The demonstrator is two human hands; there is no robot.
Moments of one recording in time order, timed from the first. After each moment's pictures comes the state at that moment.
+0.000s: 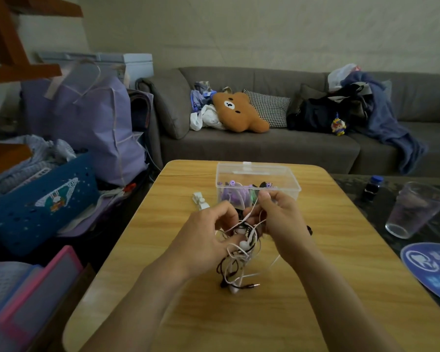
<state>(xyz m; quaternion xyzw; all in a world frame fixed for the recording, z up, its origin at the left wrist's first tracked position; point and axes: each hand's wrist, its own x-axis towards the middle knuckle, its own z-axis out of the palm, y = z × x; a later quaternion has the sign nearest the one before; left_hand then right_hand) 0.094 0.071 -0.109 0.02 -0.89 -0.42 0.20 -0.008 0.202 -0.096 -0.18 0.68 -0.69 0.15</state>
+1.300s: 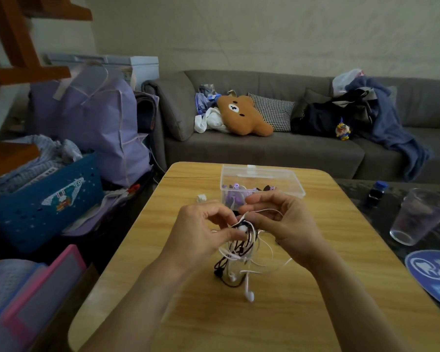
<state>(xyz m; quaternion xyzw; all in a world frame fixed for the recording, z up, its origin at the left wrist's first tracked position) 0.098 0.063 -0.100 0.02 -0.84 -0.44 0.31 -0.011 0.219 -0.089 -0.34 0.63 -0.67 0.19</state>
